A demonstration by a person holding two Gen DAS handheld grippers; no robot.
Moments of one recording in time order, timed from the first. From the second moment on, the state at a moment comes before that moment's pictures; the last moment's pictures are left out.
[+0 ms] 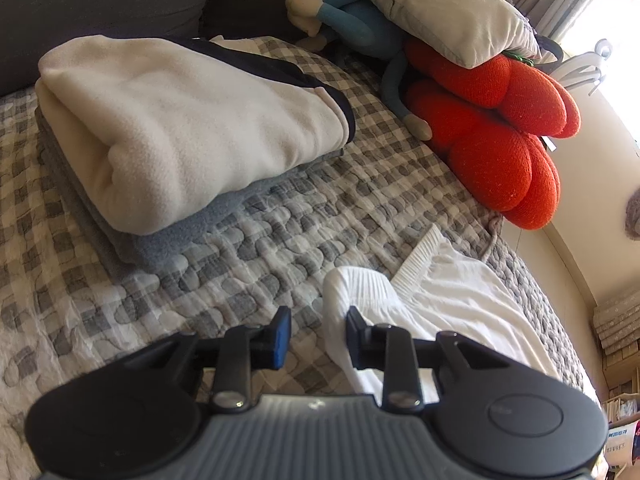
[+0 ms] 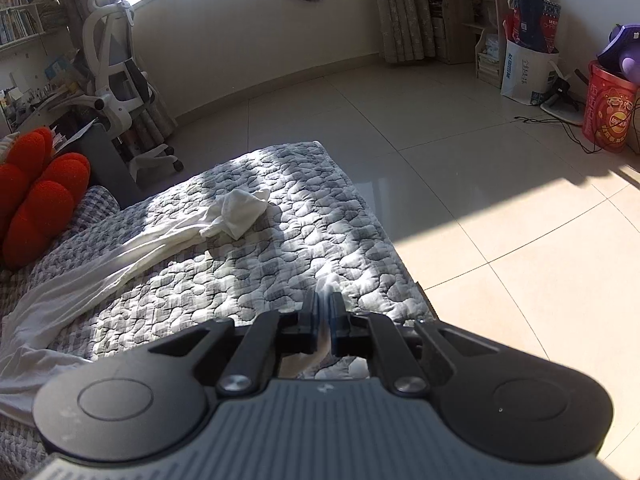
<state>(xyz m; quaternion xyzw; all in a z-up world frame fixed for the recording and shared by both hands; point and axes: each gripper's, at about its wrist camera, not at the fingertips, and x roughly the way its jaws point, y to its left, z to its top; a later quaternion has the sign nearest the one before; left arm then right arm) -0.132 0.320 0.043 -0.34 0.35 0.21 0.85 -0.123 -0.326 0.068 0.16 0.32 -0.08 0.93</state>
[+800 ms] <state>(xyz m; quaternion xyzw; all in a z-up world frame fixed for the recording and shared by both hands) -0.131 0.310 0.056 -0.33 0.32 0.18 0.87 -0.125 -0.358 0.112 0.25 0.09 -0.09 0.96</state>
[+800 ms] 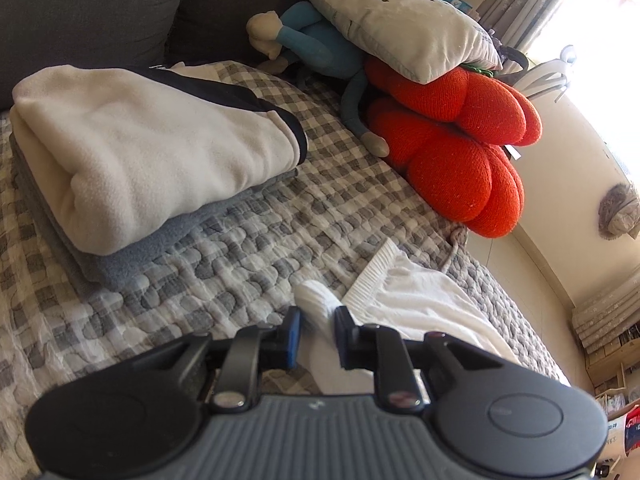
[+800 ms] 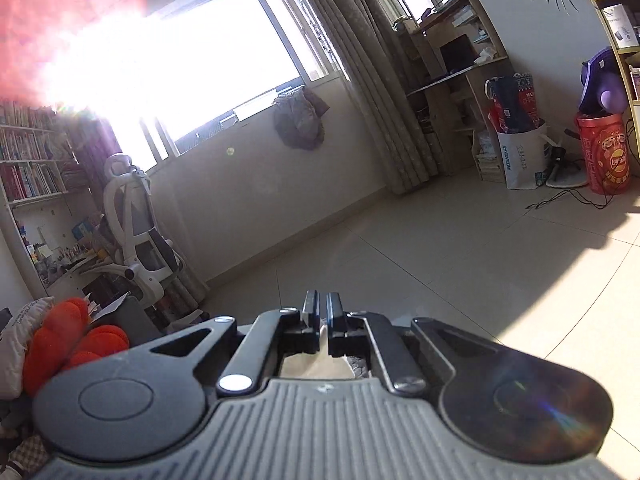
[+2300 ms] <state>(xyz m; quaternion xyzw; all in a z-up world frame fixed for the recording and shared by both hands) -0.138 0.316 0.053 -0.34 0.32 0.16 0.87 -0.124 -0.411 0.094 0.38 0.22 -0.06 0.89</state>
